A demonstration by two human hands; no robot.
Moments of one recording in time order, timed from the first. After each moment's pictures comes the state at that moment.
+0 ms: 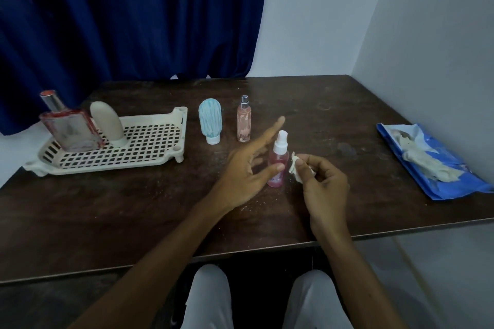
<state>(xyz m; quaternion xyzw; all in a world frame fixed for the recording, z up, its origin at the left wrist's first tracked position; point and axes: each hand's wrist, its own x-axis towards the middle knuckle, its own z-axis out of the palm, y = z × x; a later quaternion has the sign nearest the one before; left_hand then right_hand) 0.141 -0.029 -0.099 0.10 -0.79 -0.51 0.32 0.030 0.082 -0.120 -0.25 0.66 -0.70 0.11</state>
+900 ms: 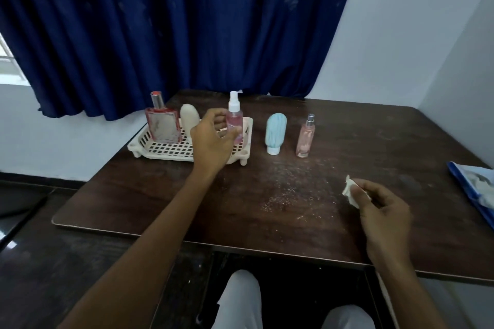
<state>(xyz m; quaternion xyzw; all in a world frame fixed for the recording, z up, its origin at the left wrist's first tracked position) 0.247 -0.109 -0.069 0.43 -0.66 -0.29 0.54 0.023 0.088 -0.132 -0.29 0.67 -0.68 0.11</state>
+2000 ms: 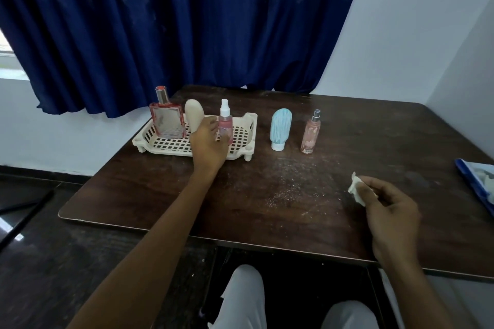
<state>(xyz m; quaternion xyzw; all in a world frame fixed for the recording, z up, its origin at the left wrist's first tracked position) 0.270 -0.141 -0.100 0.52 -0.65 -0.23 0.51 0.036 0.076 -0.127 -0.29 0.65 -0.69 0.12</state>
